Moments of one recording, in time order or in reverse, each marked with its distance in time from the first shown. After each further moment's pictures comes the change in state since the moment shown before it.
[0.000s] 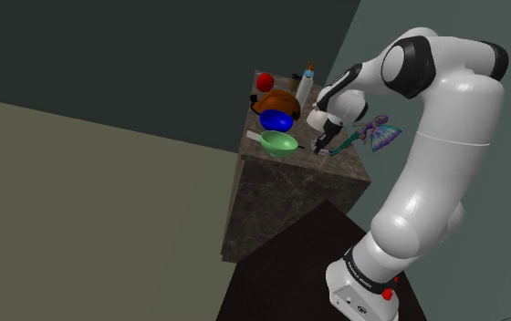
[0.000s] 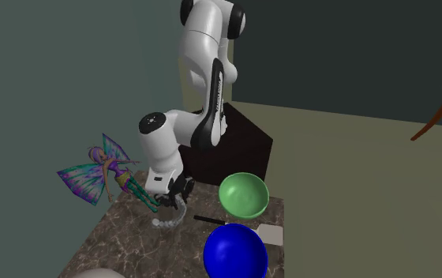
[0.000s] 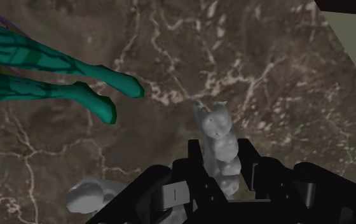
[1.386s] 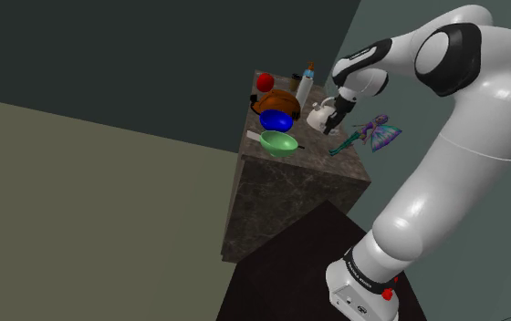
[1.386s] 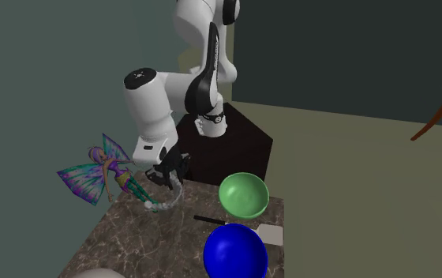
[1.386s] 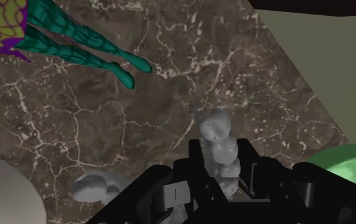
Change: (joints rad) arm 0.053 -0.198 -0.068 0.069 -0.178 -0.226 0.131
